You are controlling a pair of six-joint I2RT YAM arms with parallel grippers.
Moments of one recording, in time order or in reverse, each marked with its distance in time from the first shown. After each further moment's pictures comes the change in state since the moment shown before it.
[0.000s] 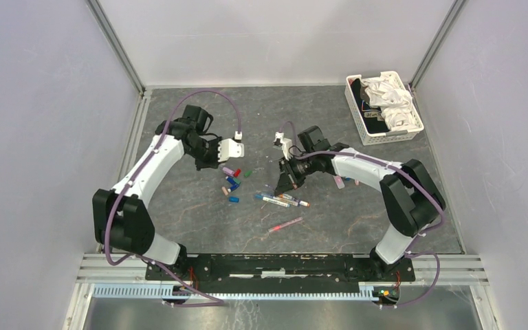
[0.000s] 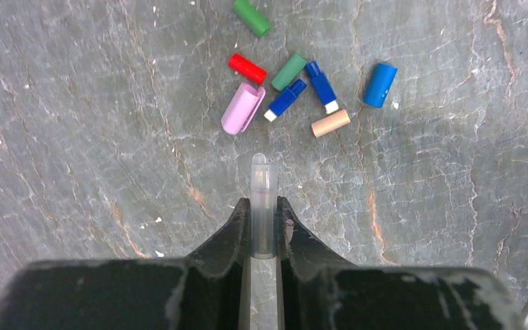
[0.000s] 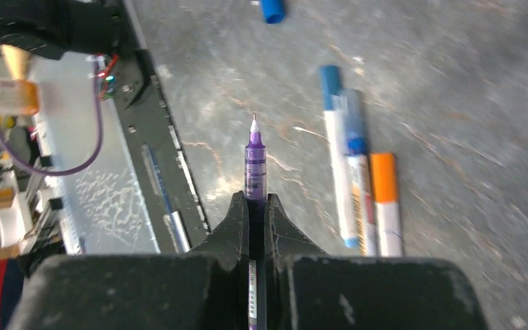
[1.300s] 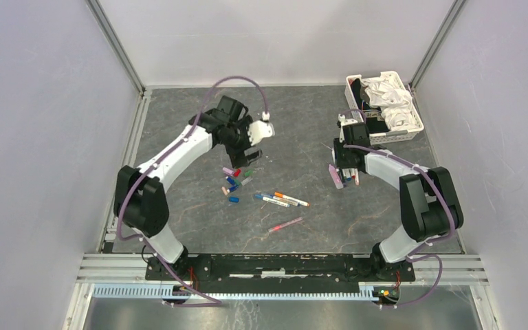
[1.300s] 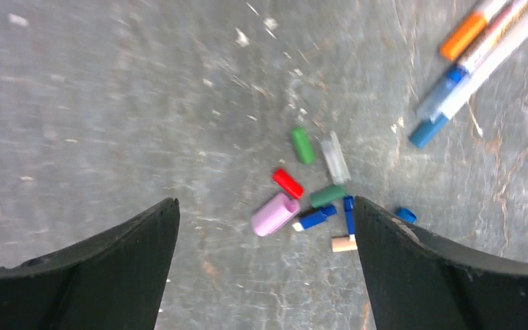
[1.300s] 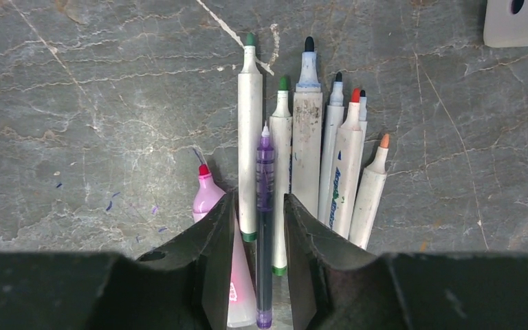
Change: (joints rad) left arm -0.222 0.195 0.105 0.246 -0.107 -0.428; right arm -0.352 -0.092 -0.157 0.101 0.938 0.041
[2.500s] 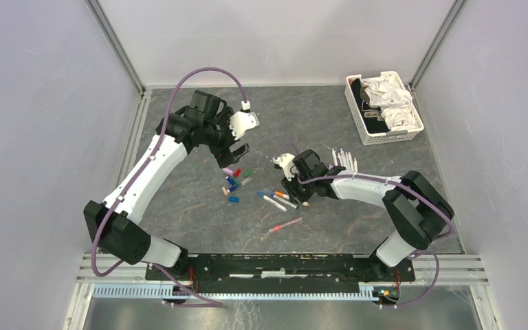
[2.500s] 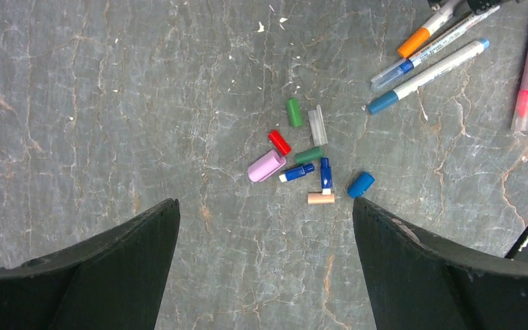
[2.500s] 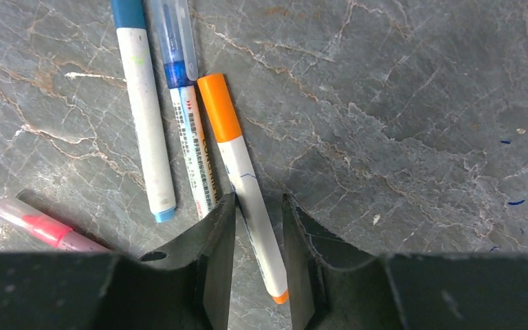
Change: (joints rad) left arm 0.042 -0.248 0.088 -0.170 0.012 -0.118; right arm 0.489 -0.014 -0.077 0.010 -0.251 -0.208
